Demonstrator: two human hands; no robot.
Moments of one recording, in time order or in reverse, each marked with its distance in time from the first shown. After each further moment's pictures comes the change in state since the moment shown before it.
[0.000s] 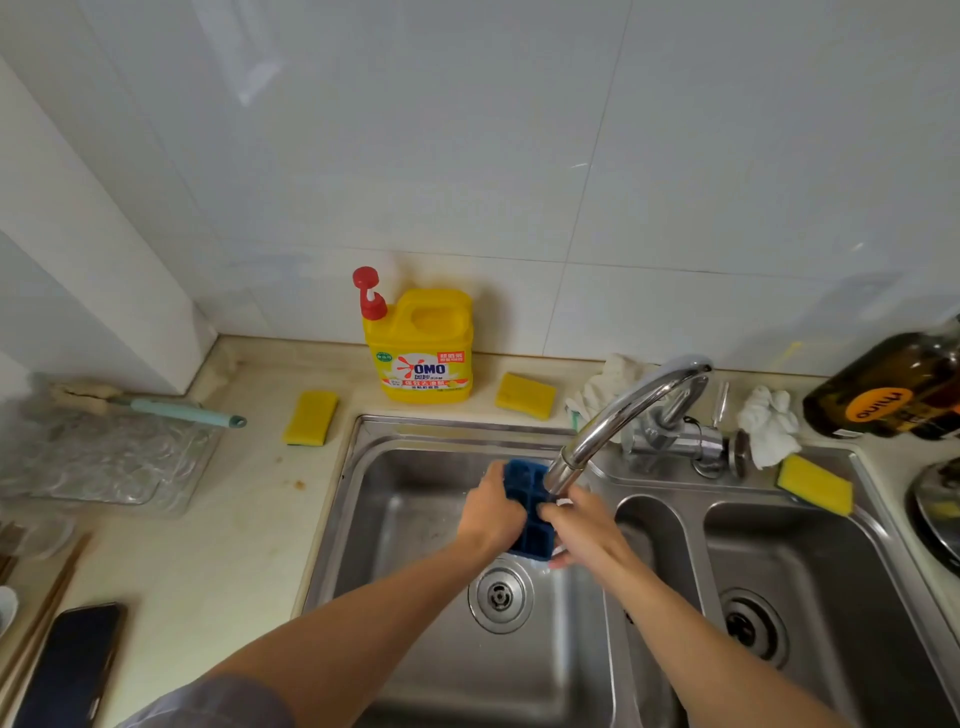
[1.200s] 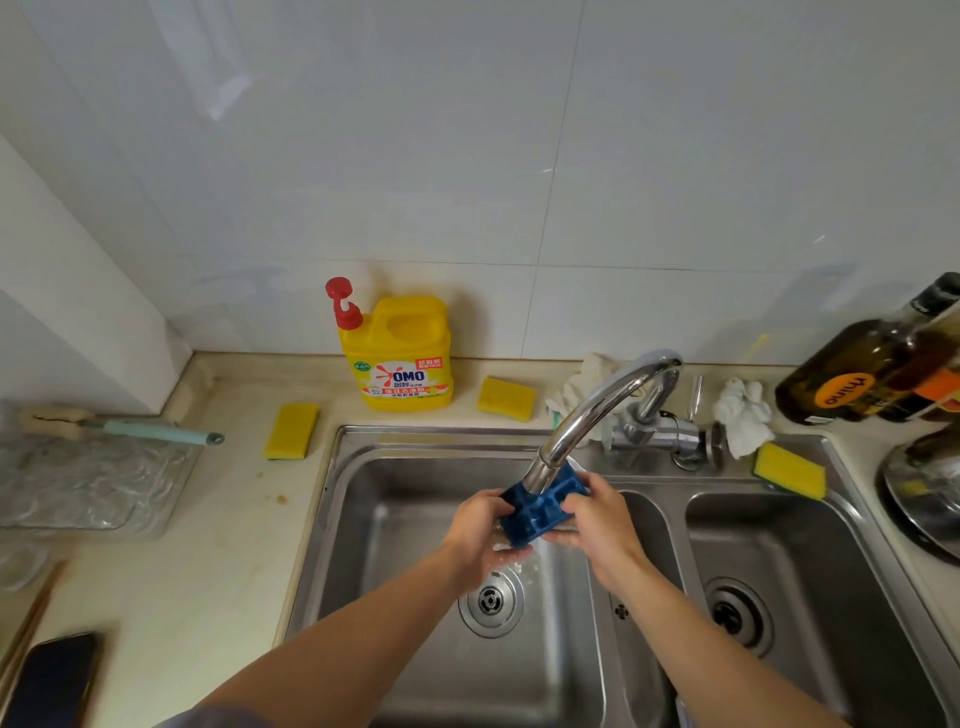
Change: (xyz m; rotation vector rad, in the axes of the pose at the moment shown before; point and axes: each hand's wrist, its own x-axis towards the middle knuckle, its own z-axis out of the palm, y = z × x) left_hand 0.002 -0.019 0.014 -0.759 -0.242 -0.320; right_hand -0.015 0.003 -0.023 0.482 0.117 -0.020
